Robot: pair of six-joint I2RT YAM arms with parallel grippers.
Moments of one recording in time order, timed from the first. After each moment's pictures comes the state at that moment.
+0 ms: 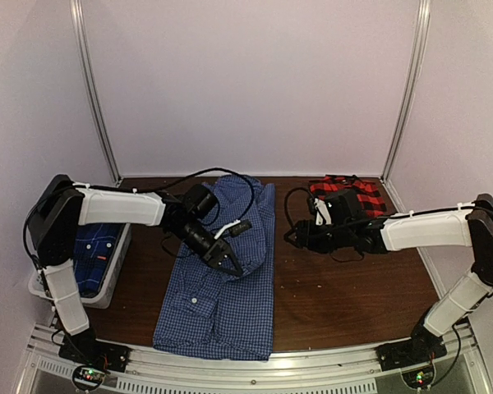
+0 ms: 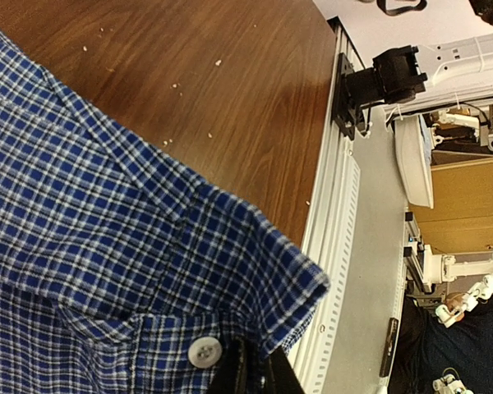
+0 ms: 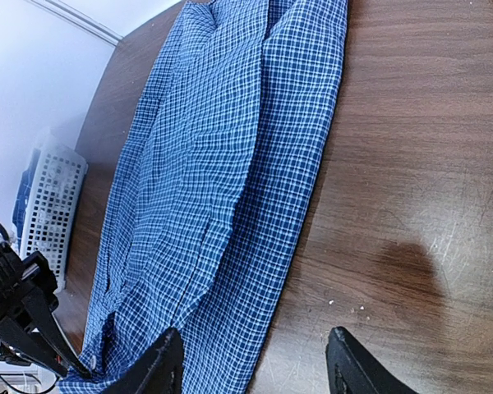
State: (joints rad) left arm -0.73 1.86 1.26 -0.55 0.94 -0.01; right arm 0.67 1.54 0.83 0.06 -0.18 0.71
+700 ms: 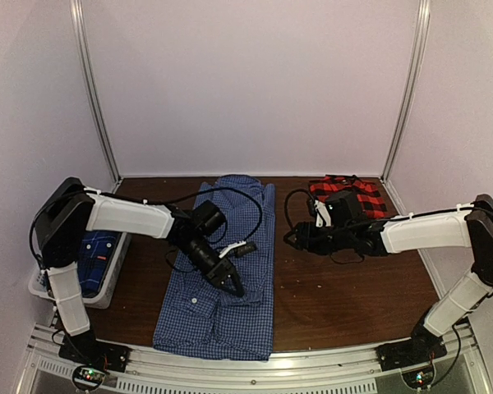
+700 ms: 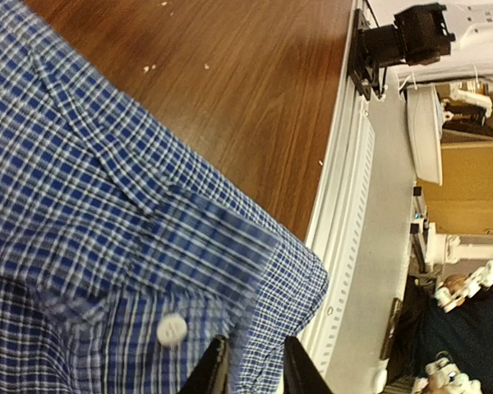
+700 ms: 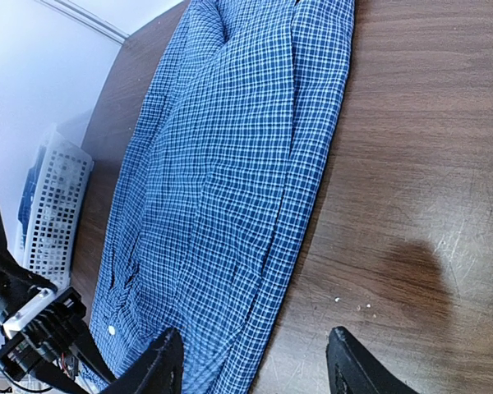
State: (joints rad) left arm -0.81 1.90 1.21 -0.56 0.91 -0.02; right arm 0.67 1.54 0.80 0.10 -0.20 0.72
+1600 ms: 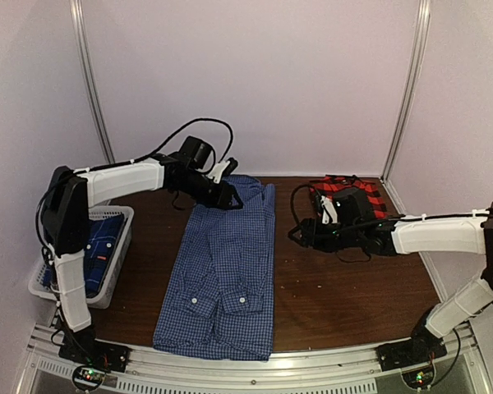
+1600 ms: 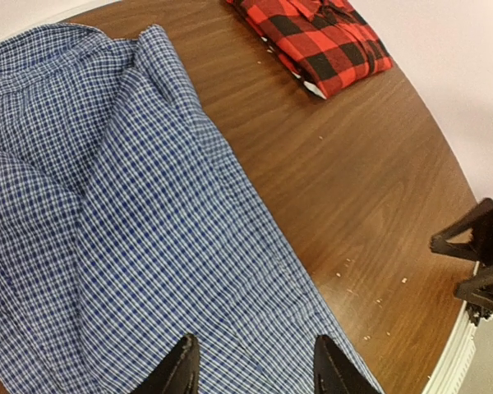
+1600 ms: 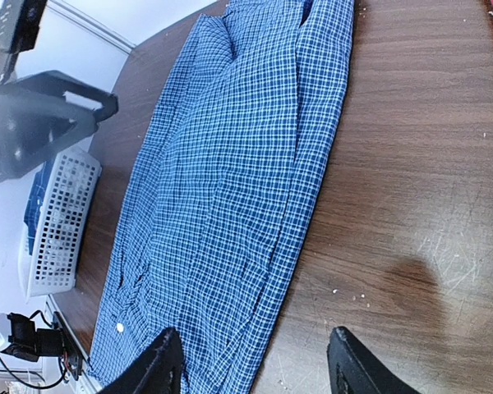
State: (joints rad) left arm -0.61 1.97 1.63 -0.49 0.42 -0.19; right arm 0.67 1.45 0.79 0.05 -0.17 0.71
